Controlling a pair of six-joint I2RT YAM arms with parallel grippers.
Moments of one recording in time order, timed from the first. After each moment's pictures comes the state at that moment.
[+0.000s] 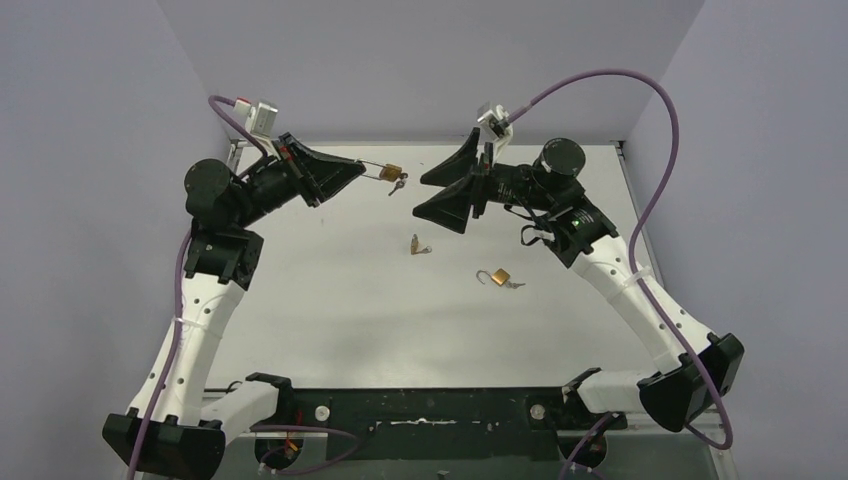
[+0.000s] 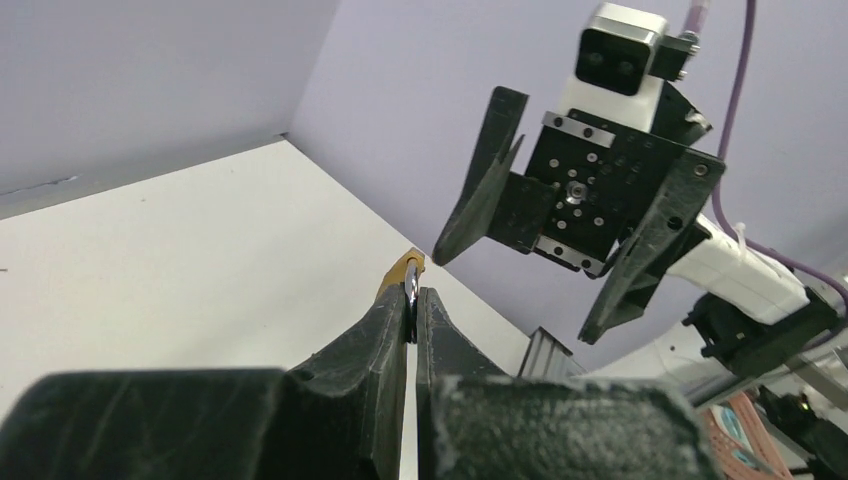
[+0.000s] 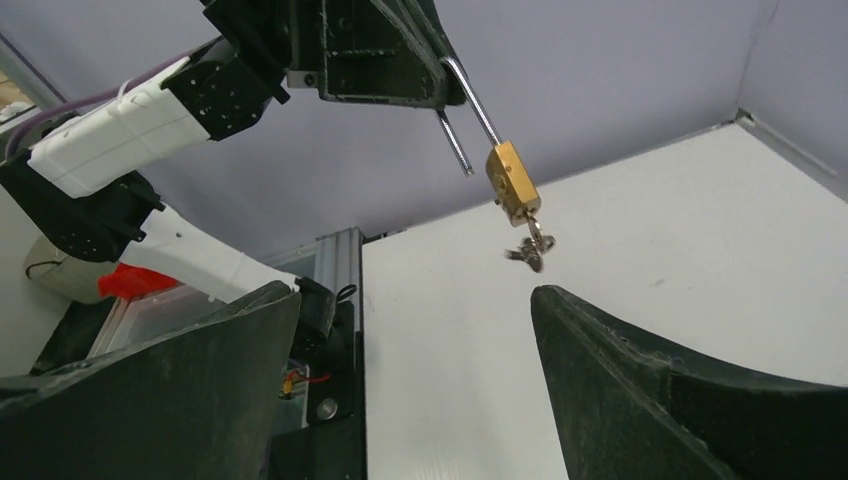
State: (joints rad) left arm -0.20 1.07 1.19 0.17 0.82 -0.76; right arm 0.55 1.29 1.33 0.07 -0.86 0.41
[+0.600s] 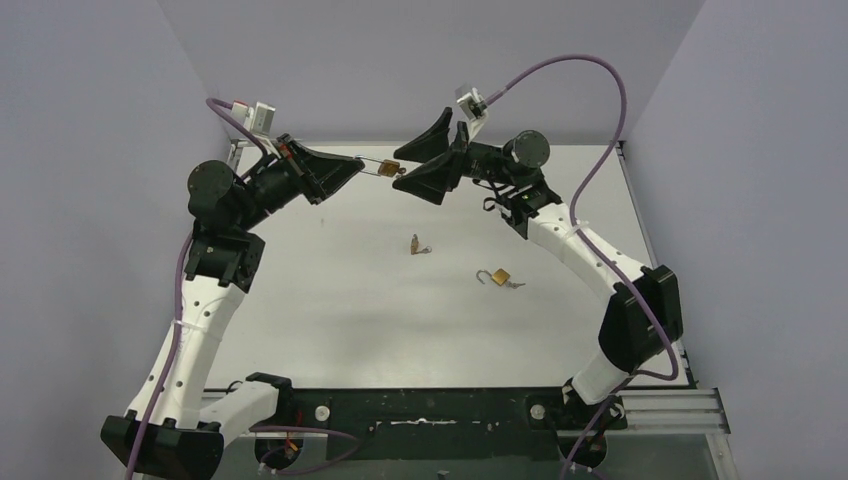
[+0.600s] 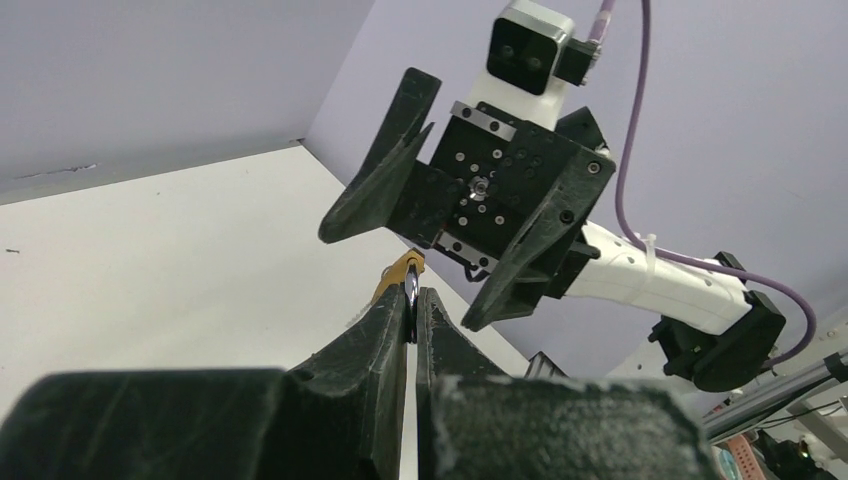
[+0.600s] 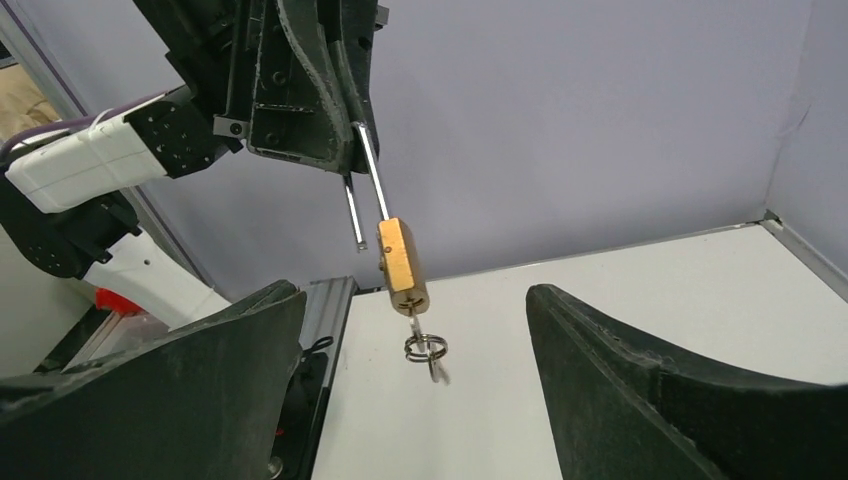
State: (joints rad) left arm -0.22 1.05 1.18 0.12 0.69 -0.77; right arm 0.52 1.59 1.37 0.67 -0.97 0.62
